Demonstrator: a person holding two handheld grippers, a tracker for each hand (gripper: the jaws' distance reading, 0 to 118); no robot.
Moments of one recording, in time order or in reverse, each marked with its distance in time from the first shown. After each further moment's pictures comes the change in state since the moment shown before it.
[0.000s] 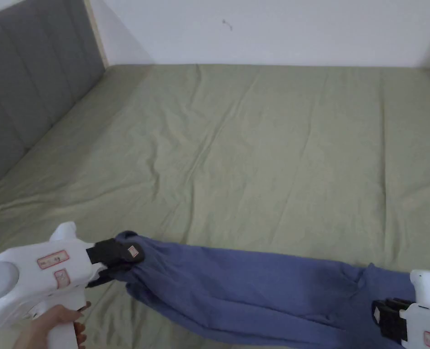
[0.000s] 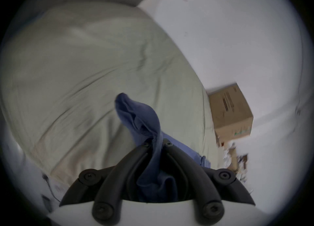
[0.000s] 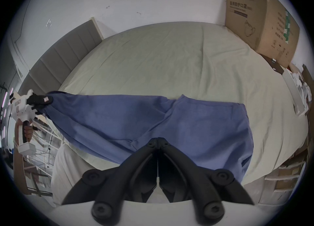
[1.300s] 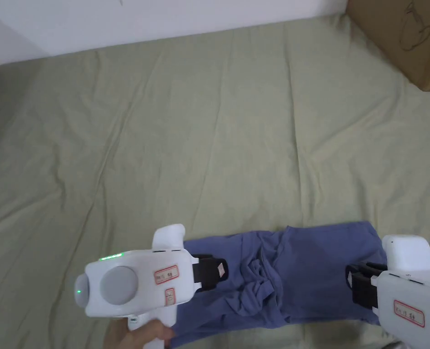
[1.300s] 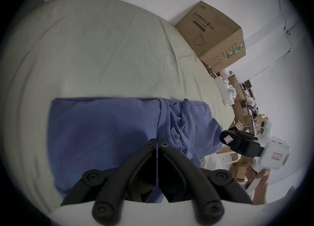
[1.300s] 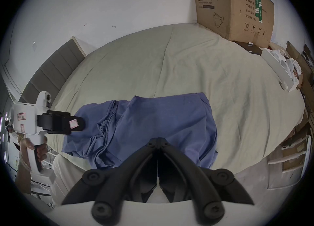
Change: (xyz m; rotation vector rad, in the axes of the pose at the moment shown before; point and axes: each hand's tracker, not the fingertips) left arm 0.150 -0.134 -0.175 -0.431 -0.118 -0.435; right arm 0.068 -0.019 0.025 0.067 -0.079 -0.152
